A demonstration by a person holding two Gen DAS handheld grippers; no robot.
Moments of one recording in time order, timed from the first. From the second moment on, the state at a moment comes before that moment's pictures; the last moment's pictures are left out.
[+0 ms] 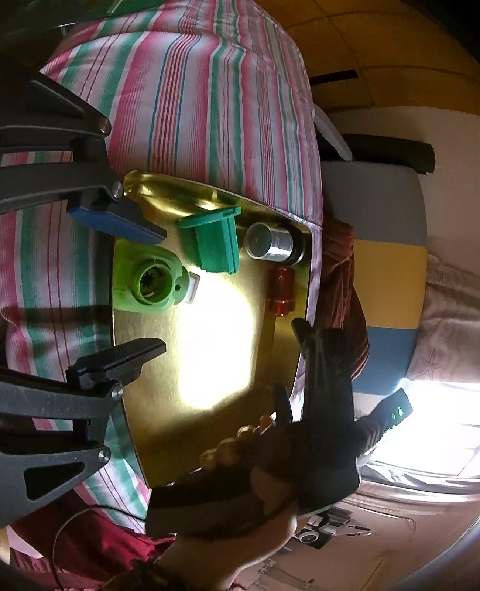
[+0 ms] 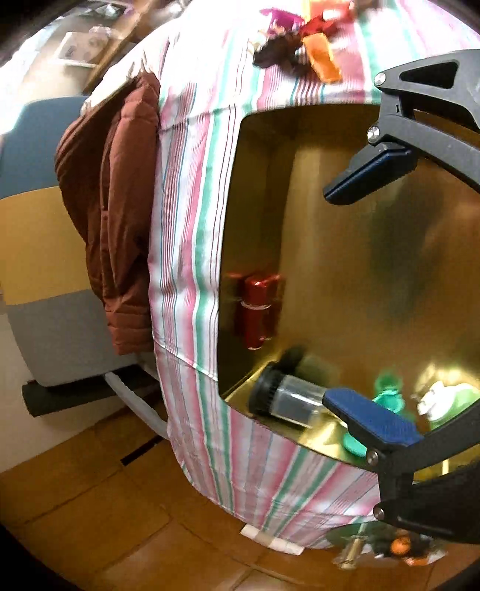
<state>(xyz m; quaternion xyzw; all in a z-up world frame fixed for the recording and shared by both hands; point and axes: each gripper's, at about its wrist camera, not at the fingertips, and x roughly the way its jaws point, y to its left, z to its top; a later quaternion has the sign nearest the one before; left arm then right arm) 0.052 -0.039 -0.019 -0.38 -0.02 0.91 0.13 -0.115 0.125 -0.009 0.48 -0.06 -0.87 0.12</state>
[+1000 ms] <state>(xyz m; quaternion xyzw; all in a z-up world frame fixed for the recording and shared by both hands) 0.078 0.040 -0.014 -0.38 0.04 0.90 0.20 -0.025 0.380 -0.033 0.48 -0.13 -0.86 -0.08</state>
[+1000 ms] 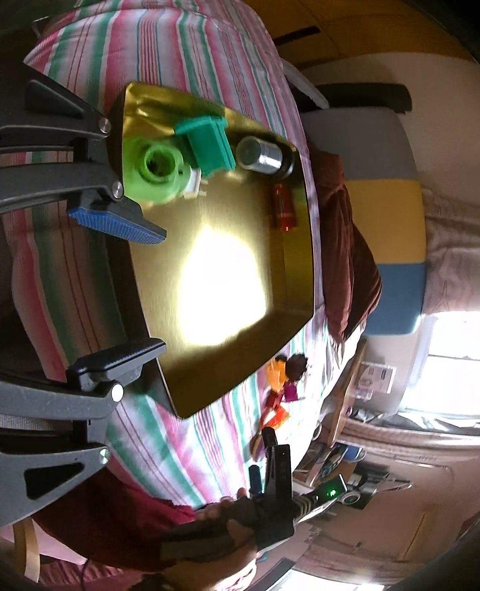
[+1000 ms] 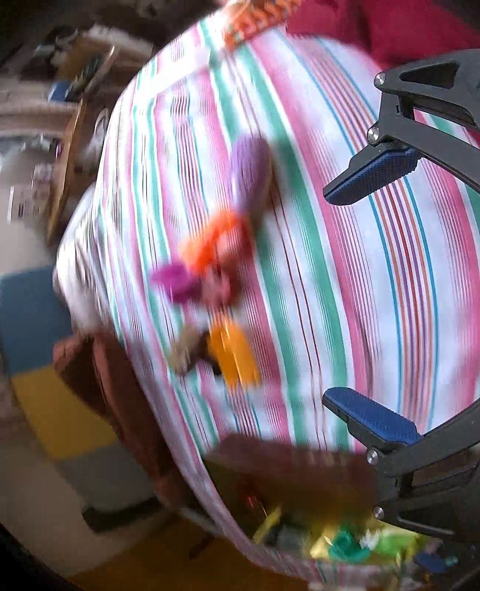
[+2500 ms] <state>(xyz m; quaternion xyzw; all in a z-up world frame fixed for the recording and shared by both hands) -0.003 0.237 0.028 -0.41 0.12 0.85 0.30 -0.053 0.500 -0.066 0.54 -0.22 -0.80 -0.17</state>
